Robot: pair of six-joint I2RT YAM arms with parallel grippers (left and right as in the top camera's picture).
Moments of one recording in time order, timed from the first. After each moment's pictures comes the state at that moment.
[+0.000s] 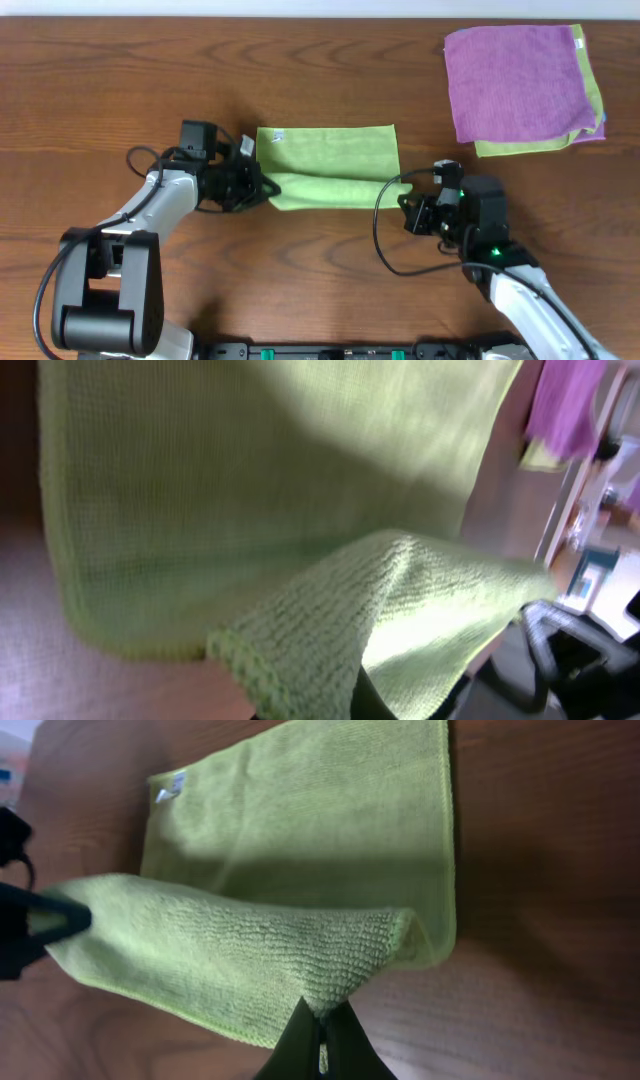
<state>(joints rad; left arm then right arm) -0.09 1.69 0.87 -0.39 0.78 -0.49 0.17 1.19 0.43 -0.01 -0.40 0.47</state>
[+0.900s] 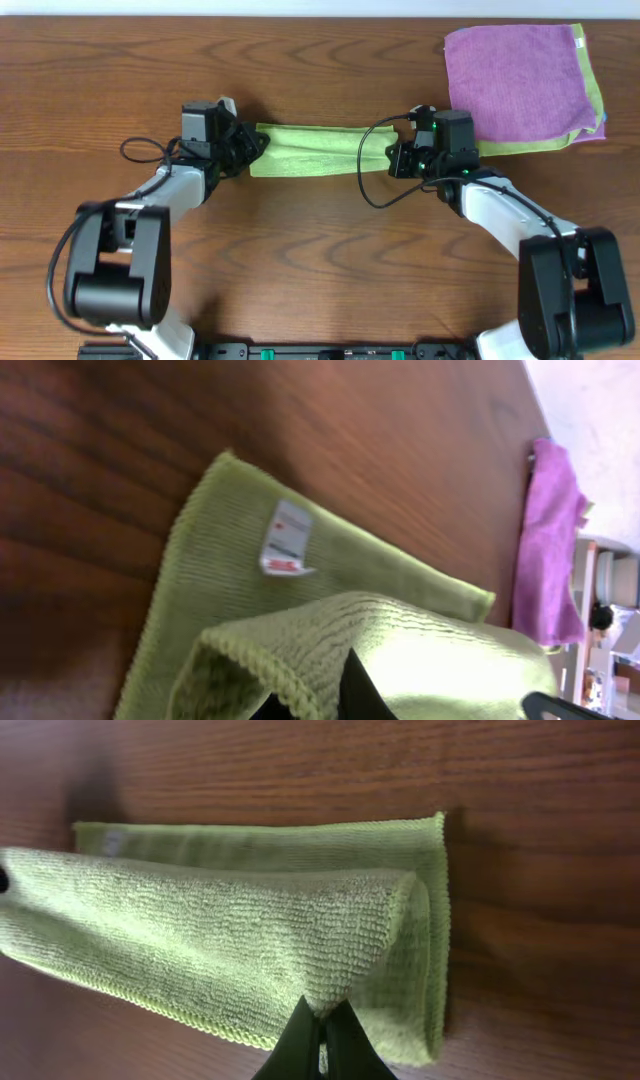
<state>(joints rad) -0.10 1.82 0.88 0.13 0.51 -0.76 0.19 1.69 0.83 0.01 -0.34 0.30</state>
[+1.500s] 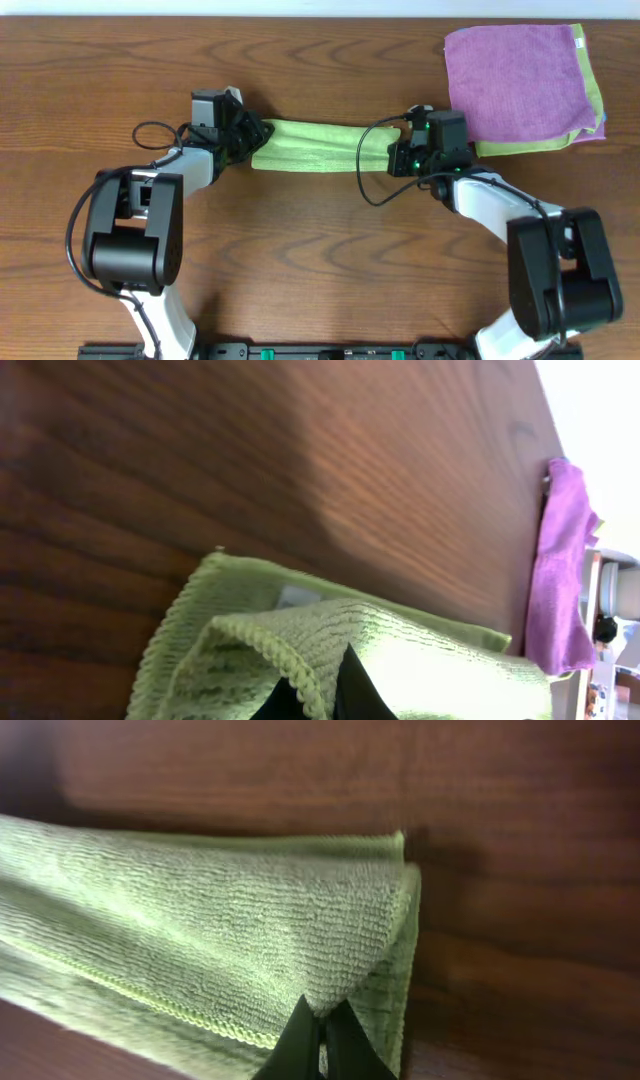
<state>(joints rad) -0.10 1.98 1.01 0.16 0.51 -0.77 0.19 1.79 0.84 0.08 -0.26 0.26</state>
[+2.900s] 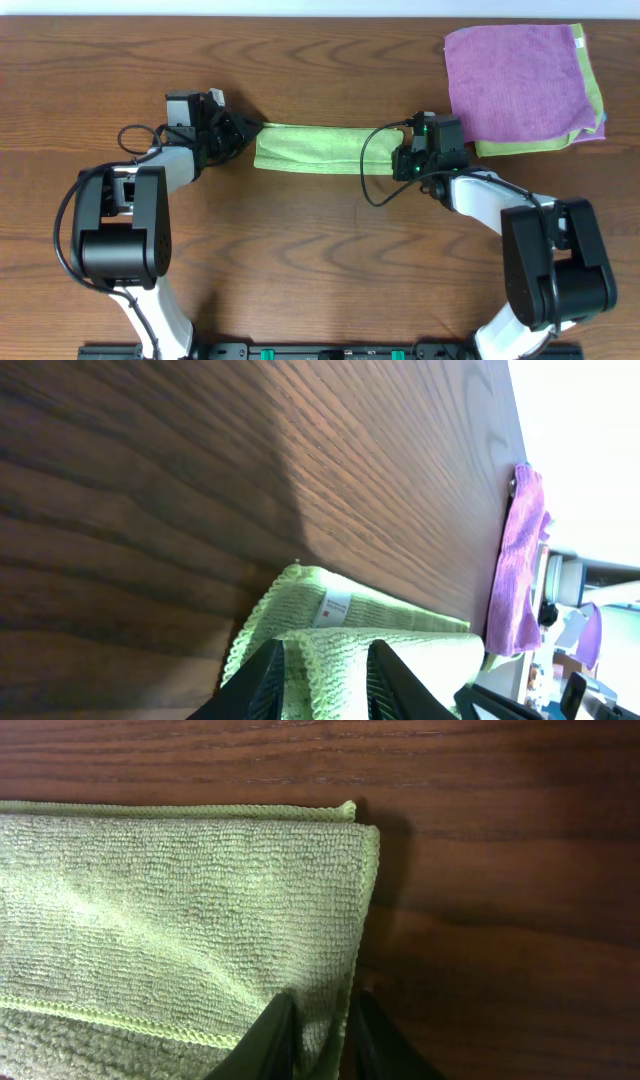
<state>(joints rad) 0.00 2.00 1.02 0.15 0.68 -0.77 0.19 1.83 0.84 0.07 -0.18 0.23</state>
